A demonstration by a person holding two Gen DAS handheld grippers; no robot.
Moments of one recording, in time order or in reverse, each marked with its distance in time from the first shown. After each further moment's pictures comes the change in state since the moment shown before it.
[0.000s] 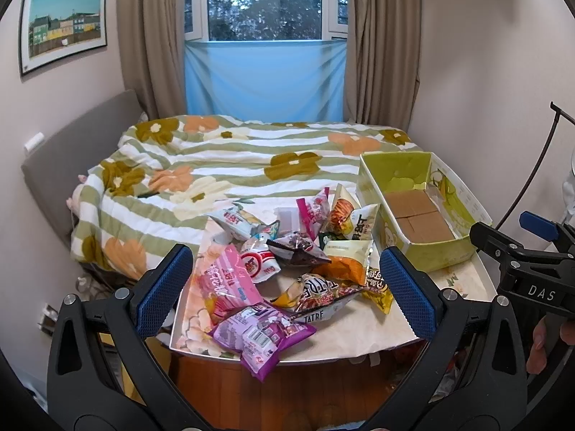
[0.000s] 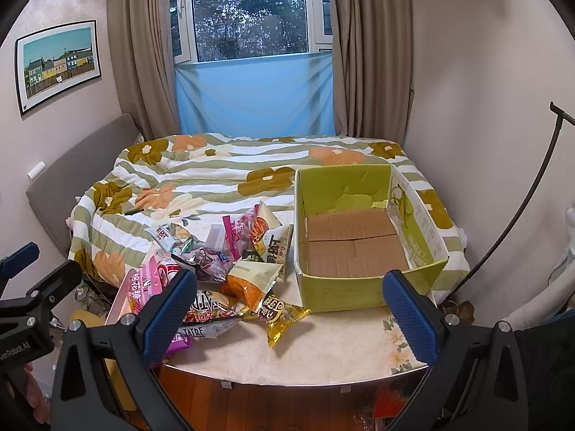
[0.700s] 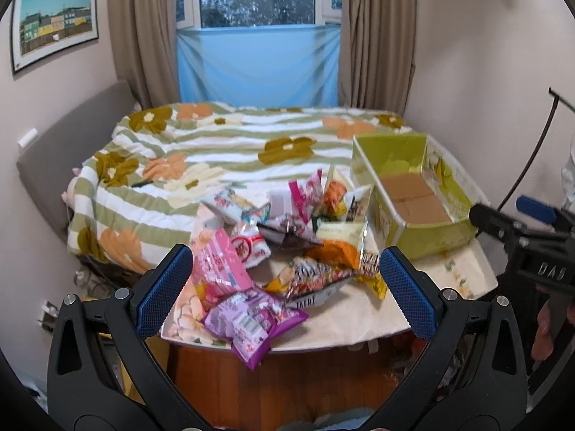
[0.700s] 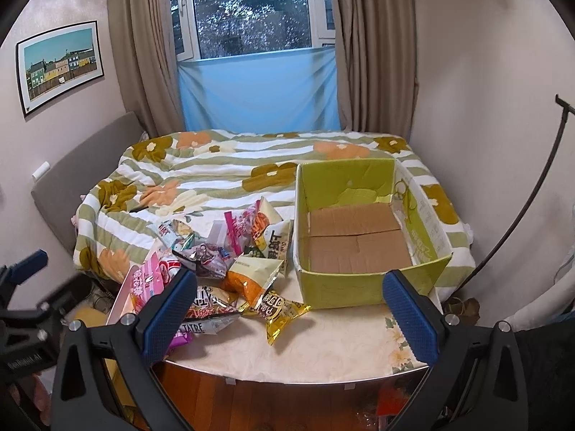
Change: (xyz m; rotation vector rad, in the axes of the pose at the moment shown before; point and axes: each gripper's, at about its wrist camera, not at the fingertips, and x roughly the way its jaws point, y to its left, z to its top) left arm 0.016 -0.015 -0.016 0.023 0.081 -0.007; right arm 0.007 0.001 0.003 -0.002 0.035 0.034
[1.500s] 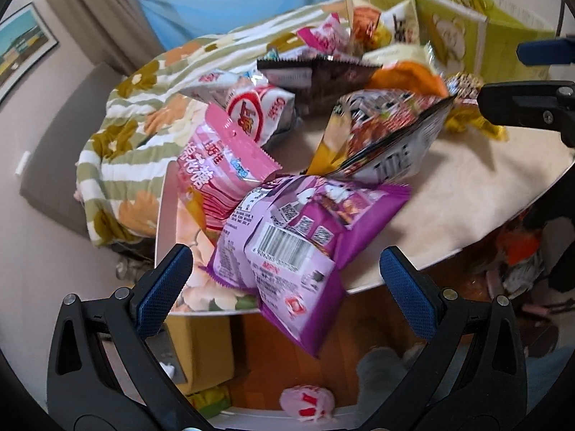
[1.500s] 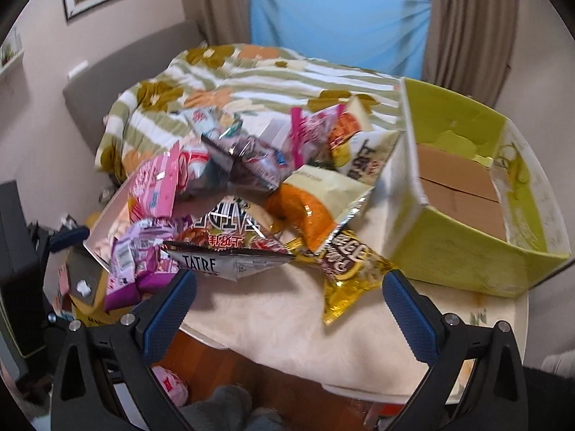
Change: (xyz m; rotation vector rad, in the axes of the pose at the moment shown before) left arm 0.159 0.019 -0.120 0.304 0.308 0.157; right arm 0.143 0.053 -0.073 -0.255 0.261 0.188
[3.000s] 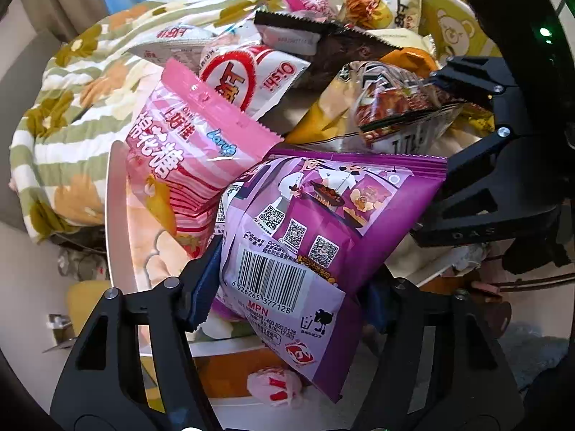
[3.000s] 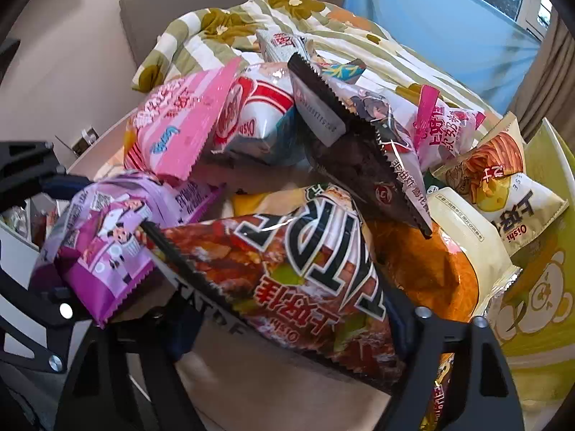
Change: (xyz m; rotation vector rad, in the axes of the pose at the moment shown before) left arm 0.063 0.061 0.018 -0.013 0.117 -0.323; right arm 0.123 0.059 0.026 -0.315 0.114 0.129
